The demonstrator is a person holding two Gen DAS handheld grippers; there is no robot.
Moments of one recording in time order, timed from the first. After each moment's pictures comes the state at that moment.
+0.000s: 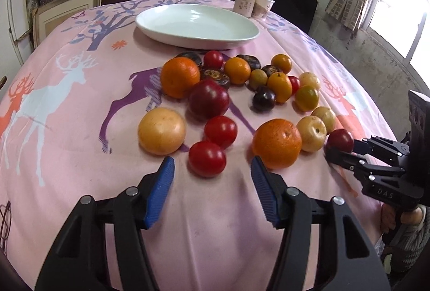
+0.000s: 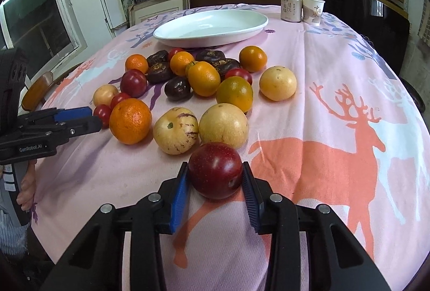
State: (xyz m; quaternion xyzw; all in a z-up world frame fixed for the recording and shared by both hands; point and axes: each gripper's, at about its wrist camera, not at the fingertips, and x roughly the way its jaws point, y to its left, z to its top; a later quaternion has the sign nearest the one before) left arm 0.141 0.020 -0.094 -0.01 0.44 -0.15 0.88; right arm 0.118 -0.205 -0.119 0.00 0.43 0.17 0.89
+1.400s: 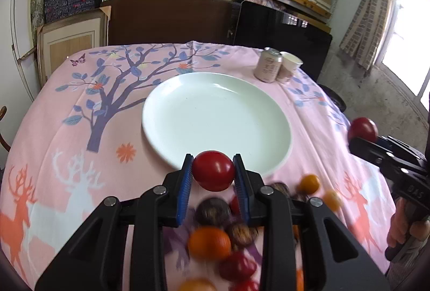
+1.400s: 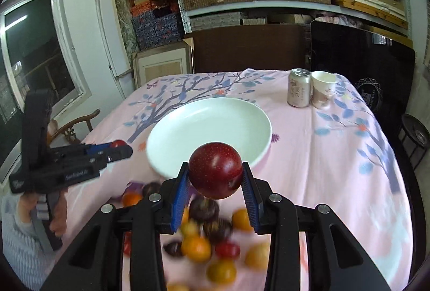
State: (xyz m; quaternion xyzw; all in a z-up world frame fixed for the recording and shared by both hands) left arm 0.308 0.032 -0.020 -0.04 0.39 -0.12 0.91; right arm 0.268 -0.199 -0.011 0.03 0.34 0.19 0.92
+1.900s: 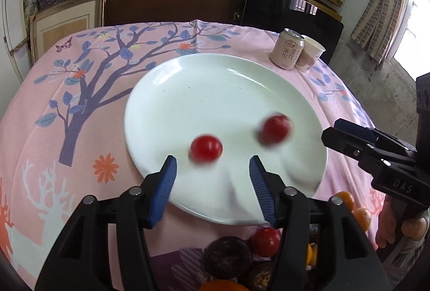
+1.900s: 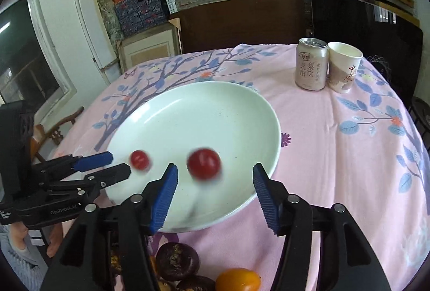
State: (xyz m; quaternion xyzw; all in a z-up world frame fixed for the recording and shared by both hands) left arm 0.366 0.023 -0.071 -0.04 0.43 -0.12 0.90; right arm 0.355 -0.188 -0.064 0.05 0.38 0.18 0.90
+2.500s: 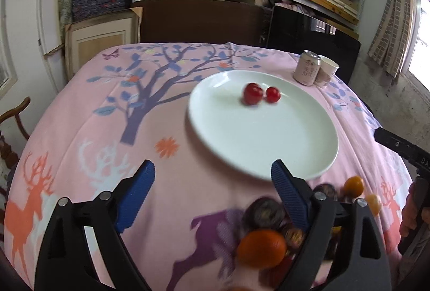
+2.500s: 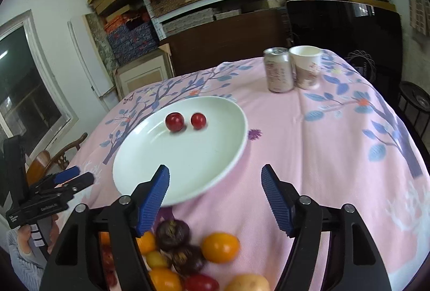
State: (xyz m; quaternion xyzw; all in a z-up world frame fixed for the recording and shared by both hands) left arm 0.283 0.071 -0.051 -0.03 0.37 -0.03 0.93; right arm 0.296 -0.242 -0.055 0.11 0.34 0.14 0.92
